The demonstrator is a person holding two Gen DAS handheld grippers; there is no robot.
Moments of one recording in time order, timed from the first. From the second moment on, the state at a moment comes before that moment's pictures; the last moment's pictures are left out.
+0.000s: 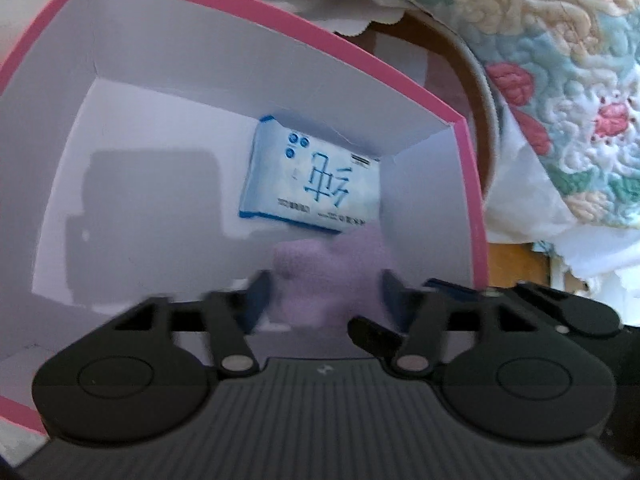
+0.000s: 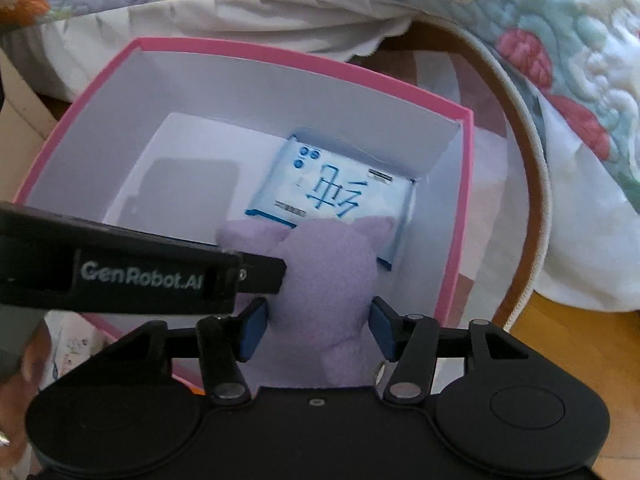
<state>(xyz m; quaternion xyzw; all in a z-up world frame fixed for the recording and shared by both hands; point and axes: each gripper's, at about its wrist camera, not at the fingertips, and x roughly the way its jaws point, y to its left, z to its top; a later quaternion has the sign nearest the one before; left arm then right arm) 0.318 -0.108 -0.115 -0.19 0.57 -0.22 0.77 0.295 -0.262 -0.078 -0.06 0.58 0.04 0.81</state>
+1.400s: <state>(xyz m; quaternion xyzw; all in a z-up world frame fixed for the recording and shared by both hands) 0.162 0.026 0.029 -0.03 0.51 -0.21 0.83 0.107 -0.191 0.067 -0.02 0.43 0.25 0.87</state>
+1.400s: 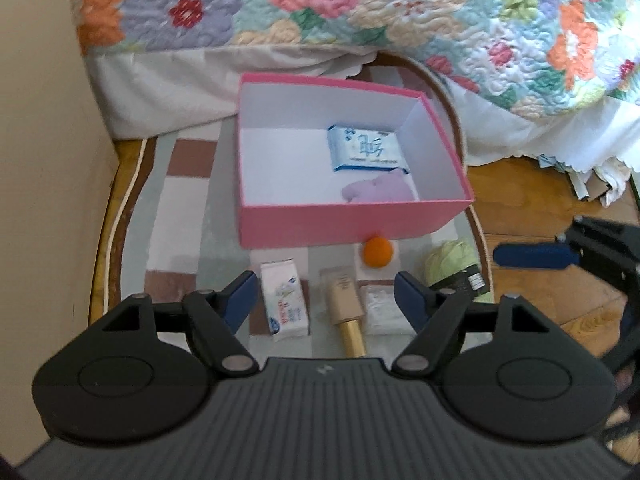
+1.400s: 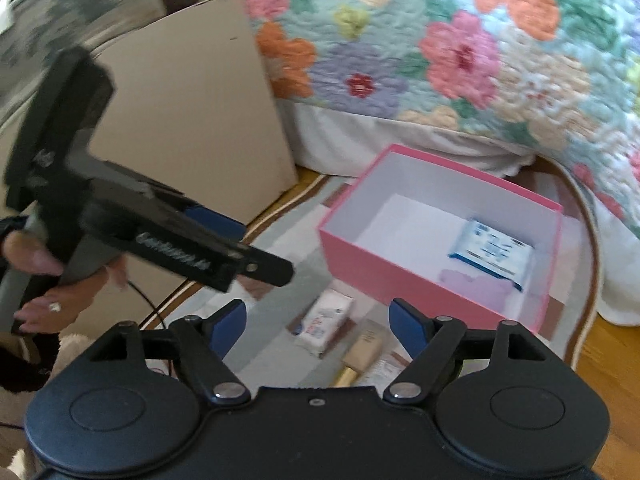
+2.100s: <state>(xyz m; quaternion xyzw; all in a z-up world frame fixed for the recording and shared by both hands) 0.179 0.065 -0.095 -0.11 0.54 -0.21 0.81 0.117 -0.124 -0.071 -0.05 0.43 0.27 0.86</state>
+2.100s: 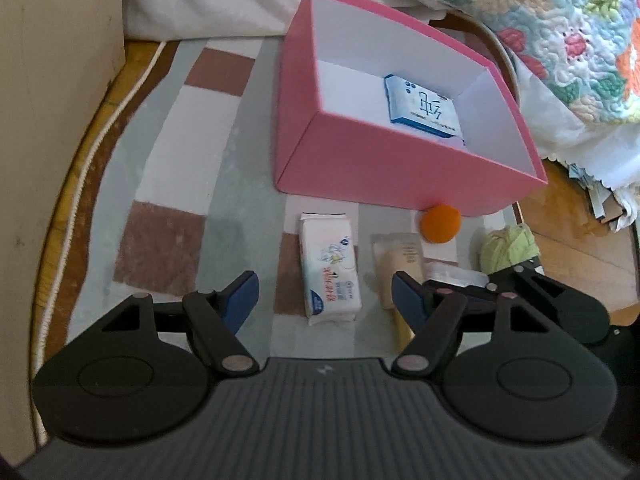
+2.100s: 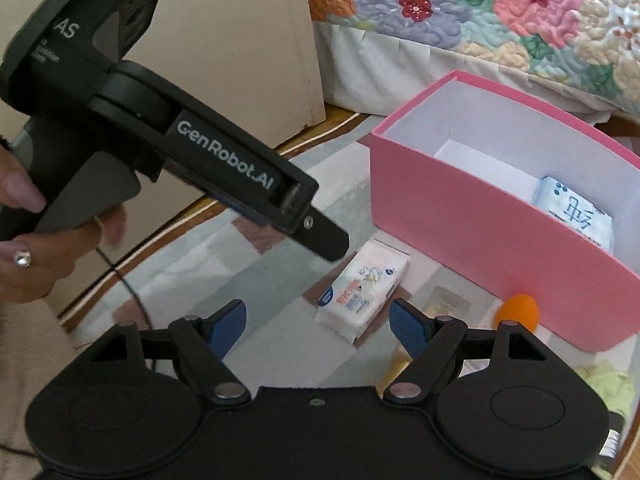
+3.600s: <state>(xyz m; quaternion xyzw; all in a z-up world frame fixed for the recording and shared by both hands) 0.159 0.059 -0.138 -0.20 0.57 -0.21 0.77 0.111 -0.112 -0.116 -0.02 0.44 0.21 0.87</state>
